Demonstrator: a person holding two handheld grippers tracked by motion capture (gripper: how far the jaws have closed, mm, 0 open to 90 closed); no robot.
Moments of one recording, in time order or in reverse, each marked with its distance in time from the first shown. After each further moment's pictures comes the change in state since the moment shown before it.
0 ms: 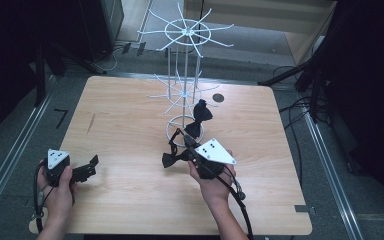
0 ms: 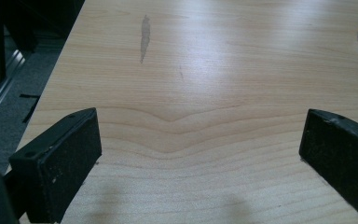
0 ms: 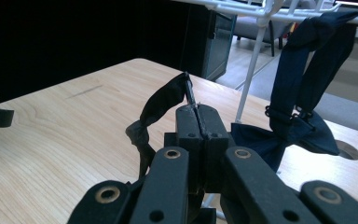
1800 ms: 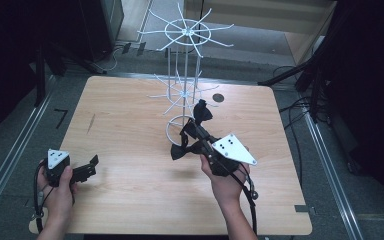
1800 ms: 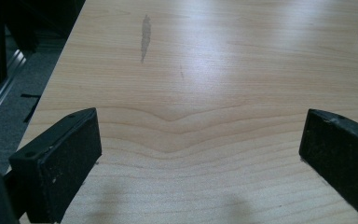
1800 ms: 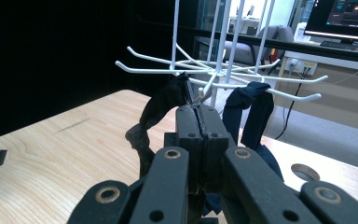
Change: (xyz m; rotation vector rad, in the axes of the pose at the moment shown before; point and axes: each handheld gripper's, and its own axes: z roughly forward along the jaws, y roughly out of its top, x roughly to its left) left arm 0.000 0.000 0.000 0.001 0.003 0.002; right arm -0.017 0.031 -0.029 -0.099 -0.048 0.010
